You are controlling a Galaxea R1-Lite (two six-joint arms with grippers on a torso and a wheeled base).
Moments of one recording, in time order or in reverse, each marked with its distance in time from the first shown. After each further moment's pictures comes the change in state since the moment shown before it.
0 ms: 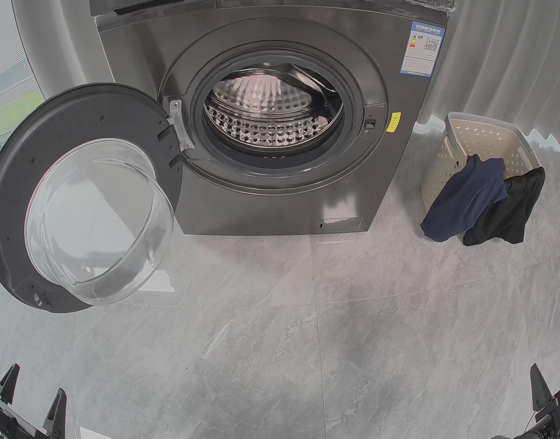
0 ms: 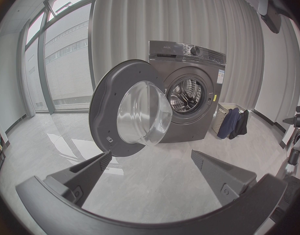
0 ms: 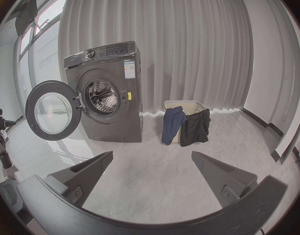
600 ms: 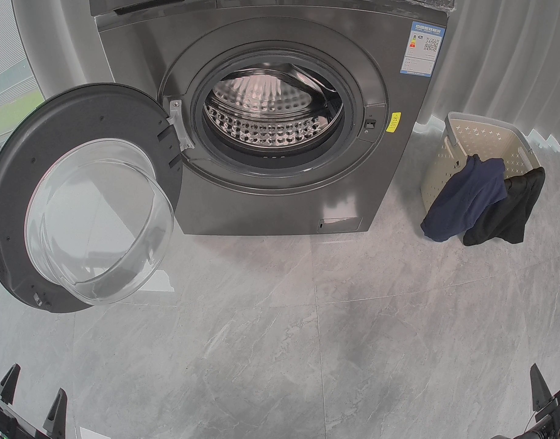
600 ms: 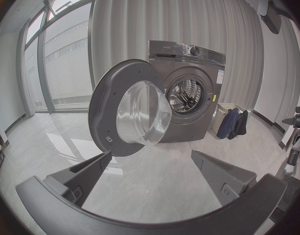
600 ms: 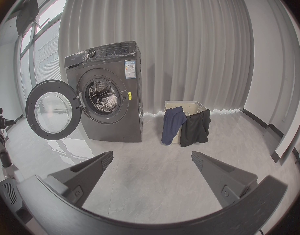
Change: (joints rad) left arm -0.001 0.000 0.000 0.001 -0.007 -0.004; right arm 0.000 0.000 0.000 -0.001 0.001 -0.007
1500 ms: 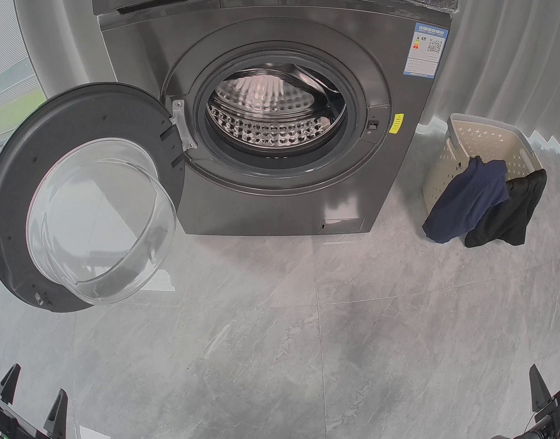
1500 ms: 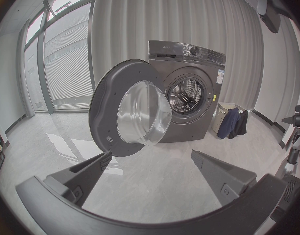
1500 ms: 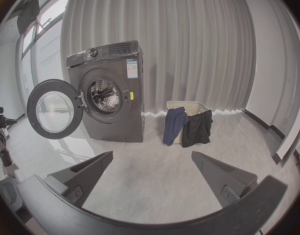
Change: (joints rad) left arm -0.002 0.001 0.000 0.000 -0.003 0.007; right arm -0.001 0.002 0.000 0.000 0.011 -0.005
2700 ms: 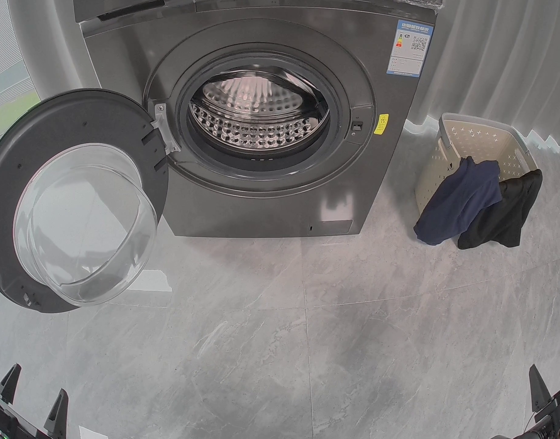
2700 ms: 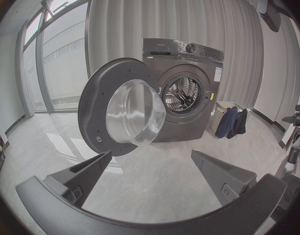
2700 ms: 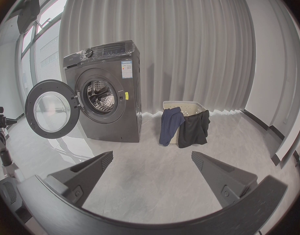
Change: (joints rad) left arm -0.005 0.010 0.000 0.002 0.007 0.003; right arm -0.003 0.002 0.000 -0.001 0.001 -0.002
